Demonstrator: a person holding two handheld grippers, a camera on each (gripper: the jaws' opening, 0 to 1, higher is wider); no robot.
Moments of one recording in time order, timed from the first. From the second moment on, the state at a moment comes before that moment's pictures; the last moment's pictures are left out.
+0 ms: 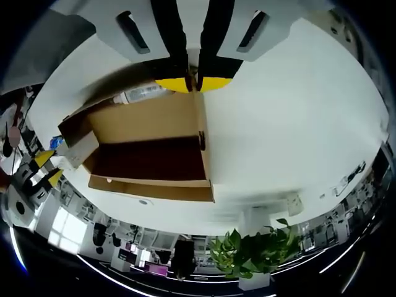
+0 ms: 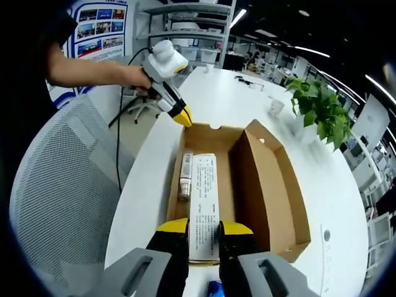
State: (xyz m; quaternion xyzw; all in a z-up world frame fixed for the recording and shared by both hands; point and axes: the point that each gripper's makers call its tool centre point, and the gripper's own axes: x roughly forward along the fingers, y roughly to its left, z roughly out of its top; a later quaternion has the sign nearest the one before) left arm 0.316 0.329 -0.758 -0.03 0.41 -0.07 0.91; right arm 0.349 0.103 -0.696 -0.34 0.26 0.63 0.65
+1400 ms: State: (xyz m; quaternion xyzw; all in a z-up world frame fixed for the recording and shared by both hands) left arm 0.317 0.330 -0.758 -0.03 0.41 -0.08 0.91; right arm 0.382 0.013 -0.657 -0.36 0.24 0.59 0.68
